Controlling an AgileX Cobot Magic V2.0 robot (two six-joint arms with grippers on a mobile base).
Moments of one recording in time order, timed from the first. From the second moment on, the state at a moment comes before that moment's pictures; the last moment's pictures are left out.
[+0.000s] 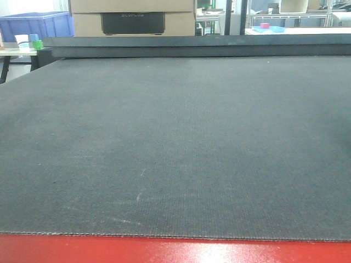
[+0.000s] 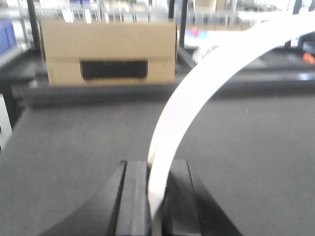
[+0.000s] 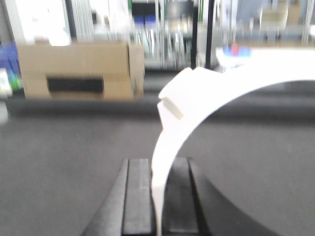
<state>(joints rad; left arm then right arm) -0.20 0.85 -0.87 -0.16 0.14 0.16 0.14 0.62 -0.77 -0.07 0.21 0.14</state>
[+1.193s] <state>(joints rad) -0.21 0.83 -0.87 -0.16 0.11 0.16 0.14 0.60 -0.77 -0.07 0.22 0.14</state>
